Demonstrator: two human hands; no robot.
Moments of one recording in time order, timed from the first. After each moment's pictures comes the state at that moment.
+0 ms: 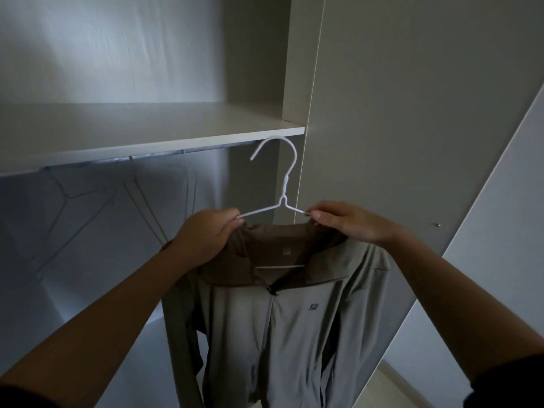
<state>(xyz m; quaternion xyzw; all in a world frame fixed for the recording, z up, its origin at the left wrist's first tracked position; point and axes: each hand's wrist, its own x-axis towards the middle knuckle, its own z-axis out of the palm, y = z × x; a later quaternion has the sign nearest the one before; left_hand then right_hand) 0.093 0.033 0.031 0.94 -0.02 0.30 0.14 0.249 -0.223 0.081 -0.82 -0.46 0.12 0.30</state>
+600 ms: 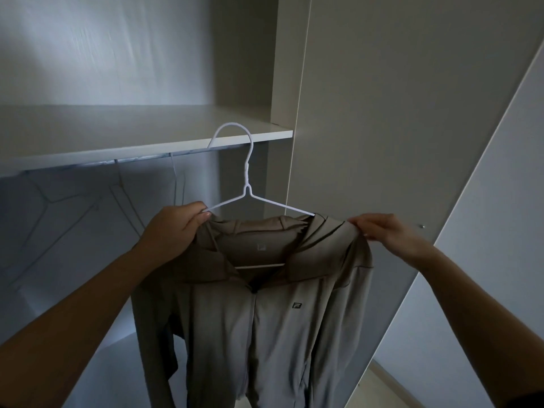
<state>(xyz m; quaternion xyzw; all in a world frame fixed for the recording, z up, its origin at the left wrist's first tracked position) 0.088 0.061 0.035 0.92 0.00 0.34 0.20 0.276 -0.304 0.053 -0.81 -0.36 0.07 0.46</state>
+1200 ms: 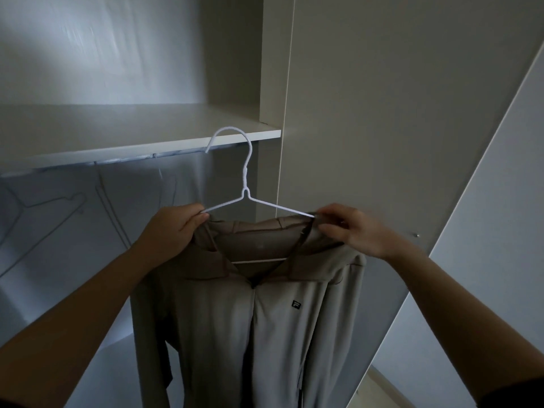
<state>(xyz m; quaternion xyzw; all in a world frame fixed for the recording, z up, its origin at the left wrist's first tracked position) 0.136 0.042 0.034 0.92 -0.01 0.34 0.18 0.306 -0.275 0.066 -0.82 -0.45 0.03 0.35</state>
